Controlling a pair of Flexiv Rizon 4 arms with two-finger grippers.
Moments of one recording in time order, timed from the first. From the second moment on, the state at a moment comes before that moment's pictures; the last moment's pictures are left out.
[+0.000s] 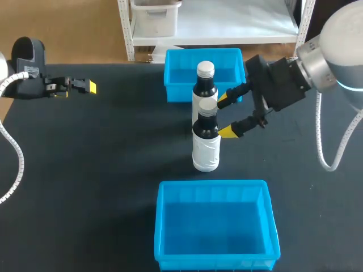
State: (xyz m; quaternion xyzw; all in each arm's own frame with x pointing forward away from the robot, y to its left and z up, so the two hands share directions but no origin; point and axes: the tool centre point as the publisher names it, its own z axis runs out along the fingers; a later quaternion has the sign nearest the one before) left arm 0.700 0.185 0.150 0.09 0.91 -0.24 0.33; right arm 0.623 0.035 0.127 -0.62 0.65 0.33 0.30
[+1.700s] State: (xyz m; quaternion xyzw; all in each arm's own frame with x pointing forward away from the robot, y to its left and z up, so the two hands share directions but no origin) left arm 0.700 0.185 0.150 0.09 0.91 -0.24 0.33; right arm 0.627 0.071 0.116 -0.61 0.65 0.35 0.29
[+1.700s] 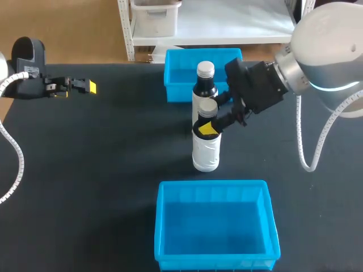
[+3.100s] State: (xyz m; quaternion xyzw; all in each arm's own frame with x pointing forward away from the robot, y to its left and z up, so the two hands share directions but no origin) left arm 0.700 0.185 0.150 0.09 0.91 -0.24 0.33; right arm 0.640 0.028 0.170 -0.59 0.67 0.30 0.32
